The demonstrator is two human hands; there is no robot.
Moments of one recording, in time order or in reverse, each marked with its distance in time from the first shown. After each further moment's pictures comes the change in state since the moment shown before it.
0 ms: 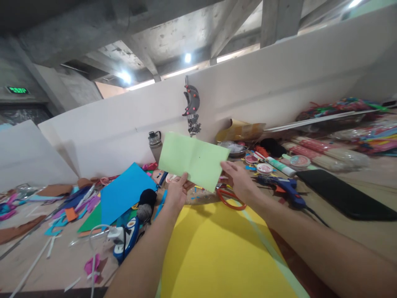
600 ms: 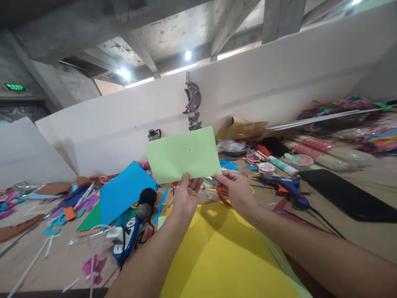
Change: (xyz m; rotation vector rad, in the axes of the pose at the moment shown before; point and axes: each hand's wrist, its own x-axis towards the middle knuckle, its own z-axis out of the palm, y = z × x) left_hand -0.029 -0.015 0.026 -0.310 0.062 0.001; right_hand -0.026 0.018 0.018 -0.115 0.130 -0.090
